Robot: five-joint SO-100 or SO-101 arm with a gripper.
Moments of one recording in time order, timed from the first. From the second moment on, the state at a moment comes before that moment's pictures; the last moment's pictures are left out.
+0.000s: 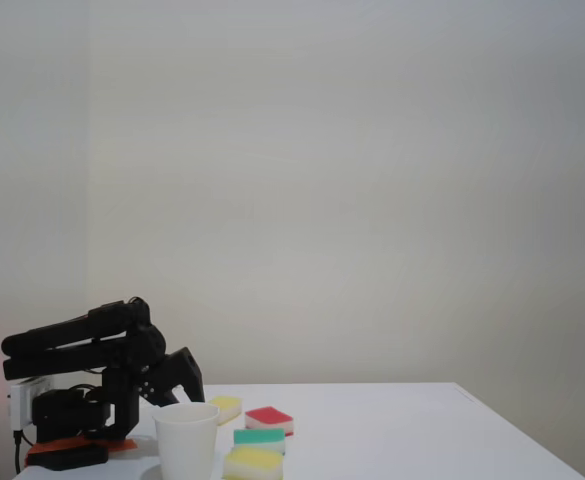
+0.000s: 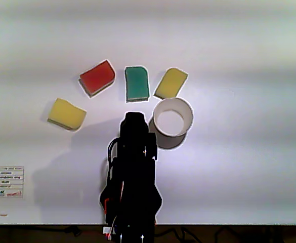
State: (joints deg) arm 1.8 184.8 176.9 72.1 -2.9
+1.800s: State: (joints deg) arm -34.5 111.1 108.0 84.9 38.8
